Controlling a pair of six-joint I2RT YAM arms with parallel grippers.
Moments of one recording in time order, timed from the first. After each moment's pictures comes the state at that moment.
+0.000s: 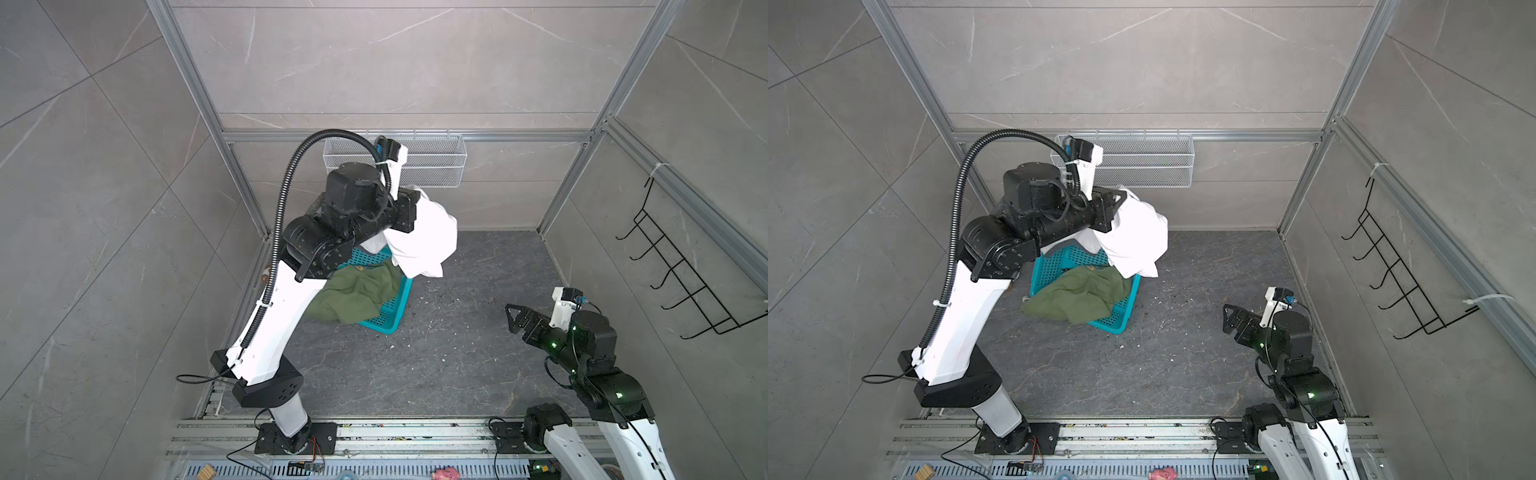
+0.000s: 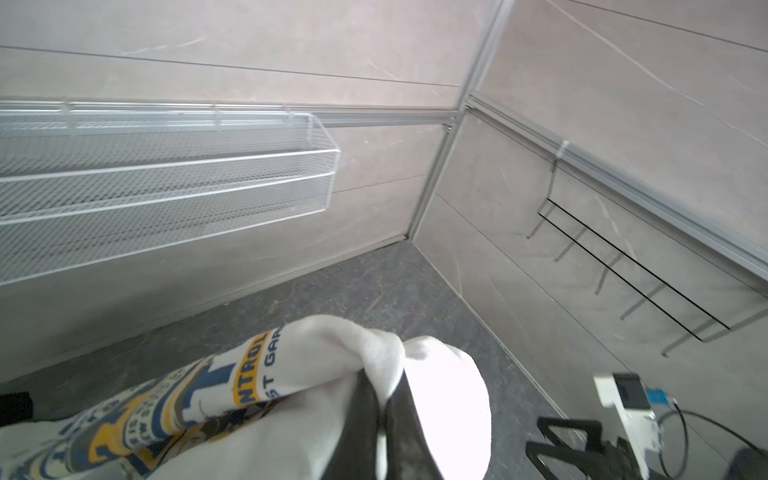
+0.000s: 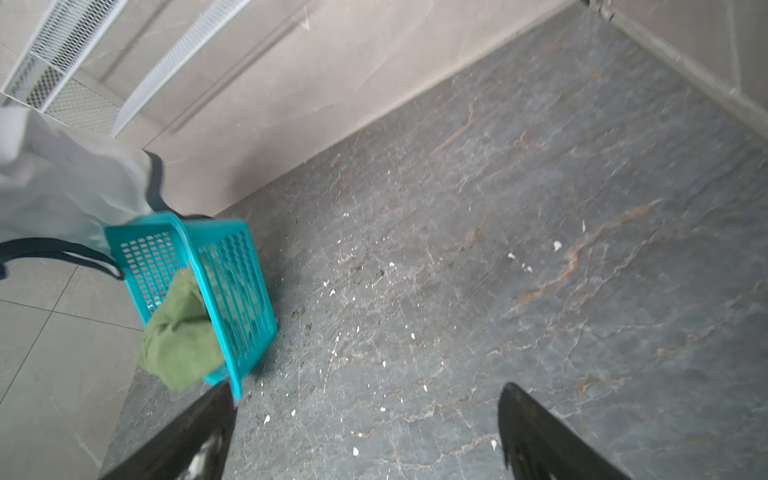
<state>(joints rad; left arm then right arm) -0.82 1.71 2.47 -0.96 -0.07 -0.24 0.14 0.52 0.79 -0.74 -0.08 0.53</state>
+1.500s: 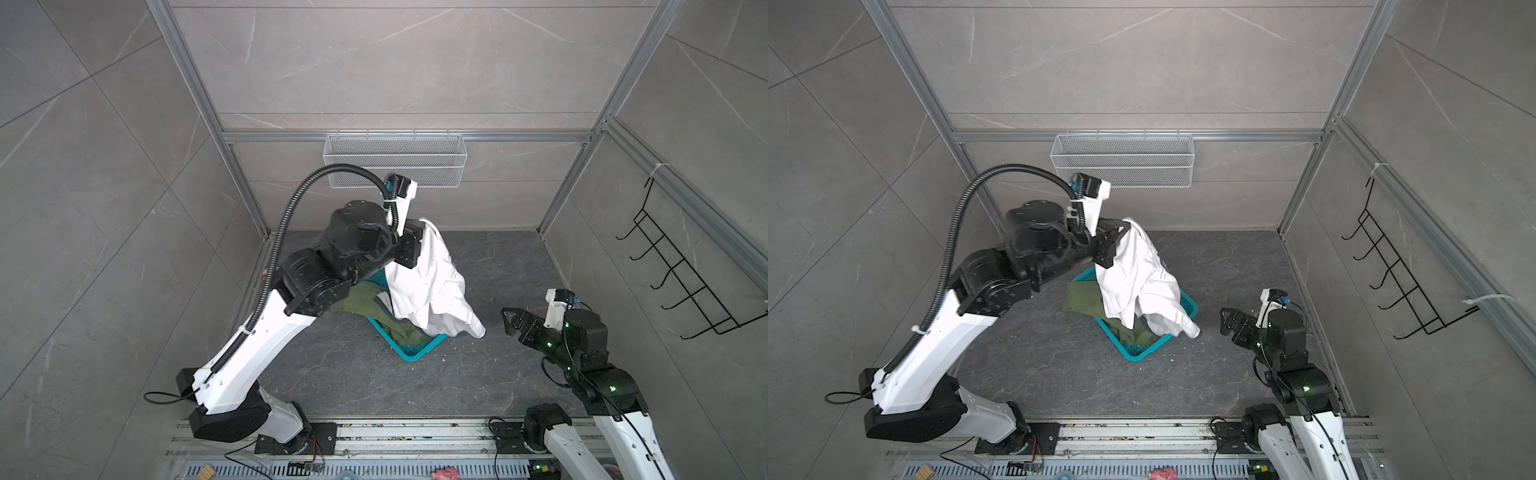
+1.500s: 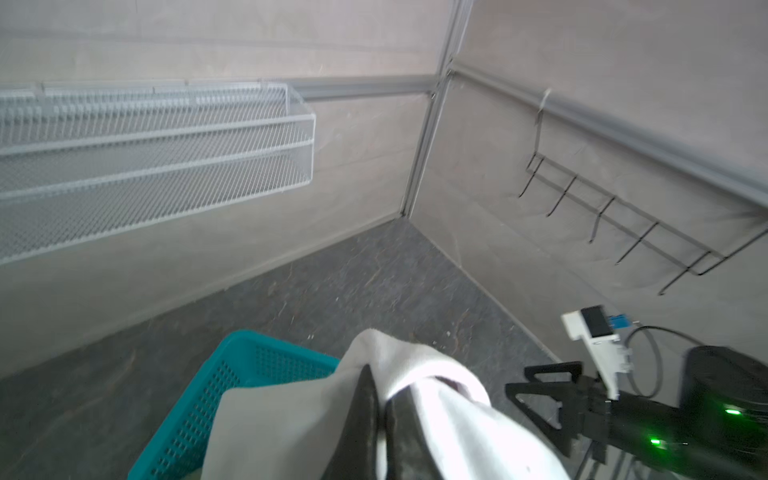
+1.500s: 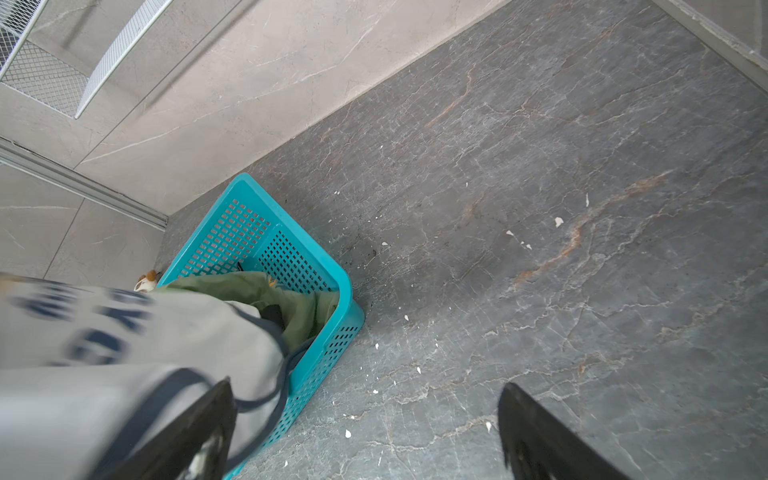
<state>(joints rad) -0.94 1.48 1.95 -0.79 -0.21 -0.24 0.14 0.55 0.76 -0.75 -0.10 0.53</state>
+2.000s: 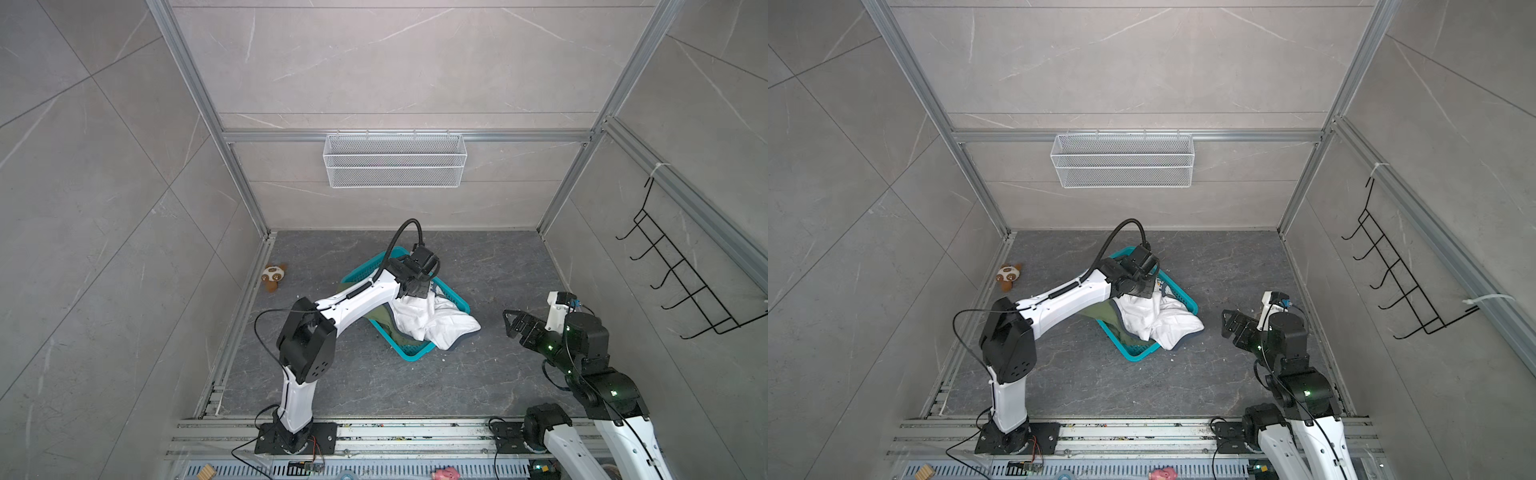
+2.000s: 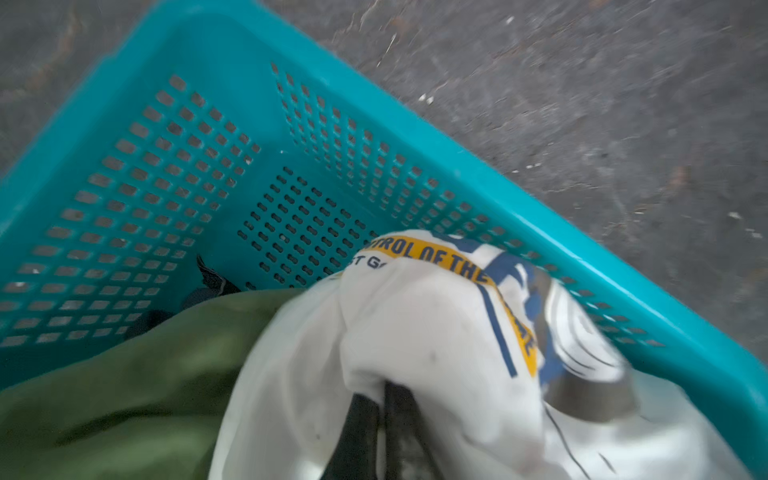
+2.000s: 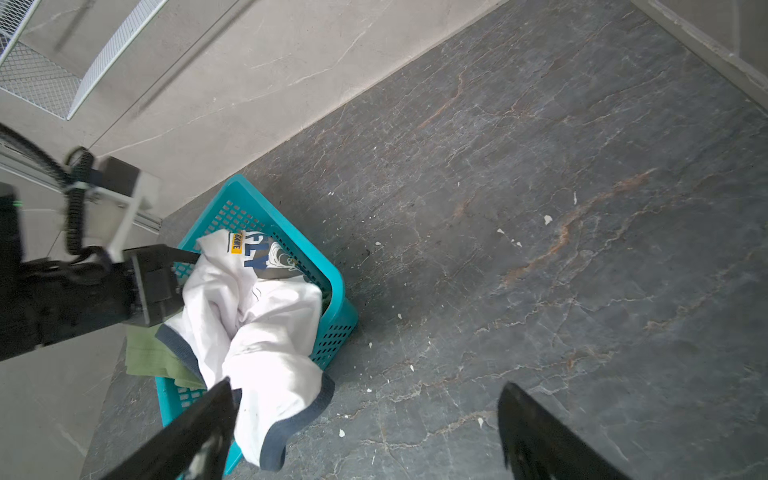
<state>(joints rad) -0.79 2.00 1.70 -0.76 -0.24 -0.47 0.14 0.52 0.74 -0.77 -0.07 0.53</state>
